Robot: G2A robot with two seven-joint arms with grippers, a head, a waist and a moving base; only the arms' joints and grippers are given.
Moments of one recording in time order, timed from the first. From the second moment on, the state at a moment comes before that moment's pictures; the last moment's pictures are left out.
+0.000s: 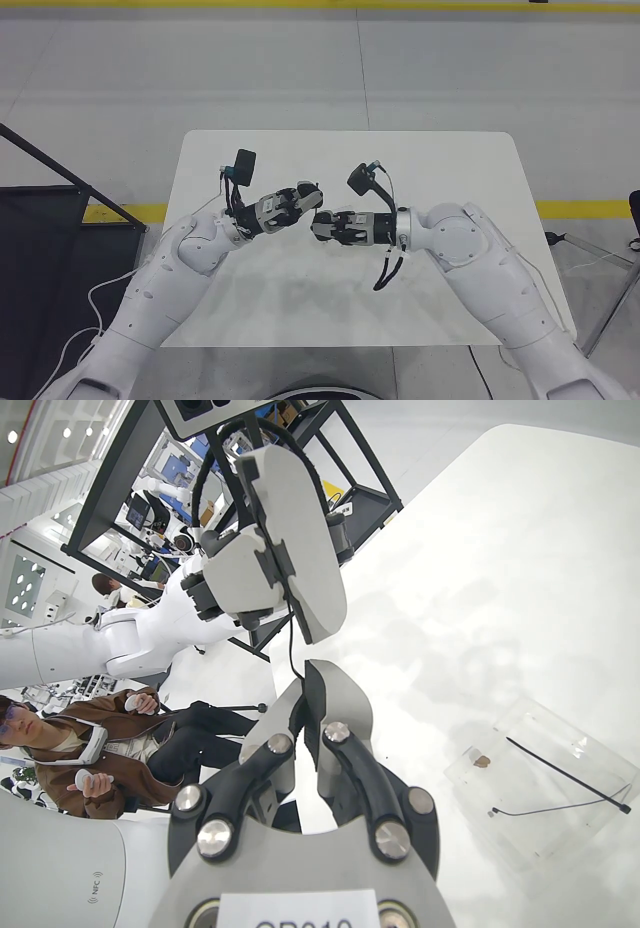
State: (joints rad) left arm 0.91 -1.12 -1.05 -1.30 0.35 -1.01 -0.16; right arm -0.74 -1.17 0.89 -1.42 -0.06 -0.52 0.89
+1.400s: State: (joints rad) left arm 1.04 -1.11 -1.17 -1.40 0.79 -0.80 0.16; right arm -0.81 -1.12 0.97 -1.65 -0.57 0.09 0.99
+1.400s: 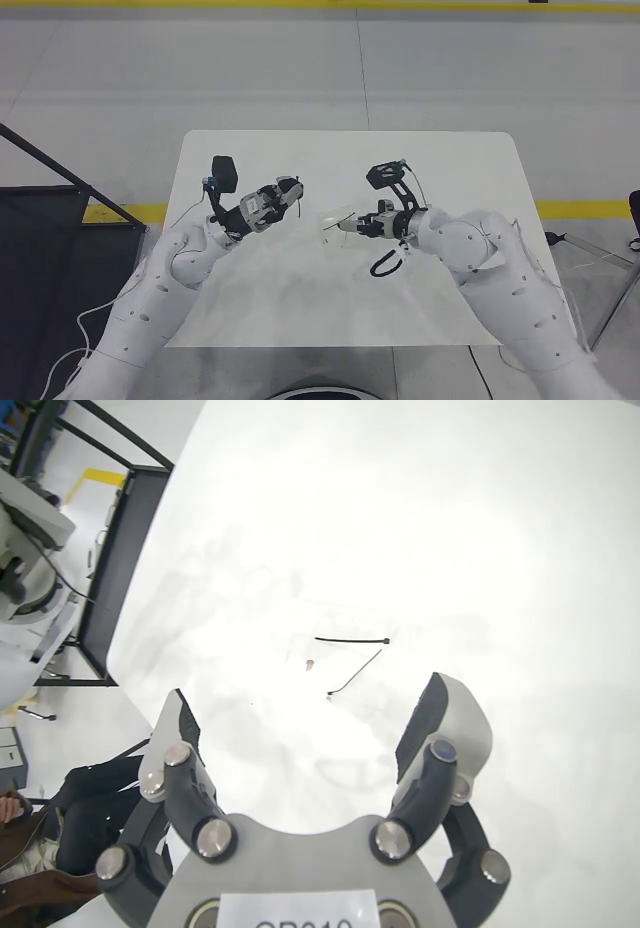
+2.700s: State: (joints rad) left arm 1.02 -1.15 -1.13 -1.26 1.08 -0.77 0.45; right arm -0.45 -1.29 0.68 -1.13 -0.56 0.13 1.09
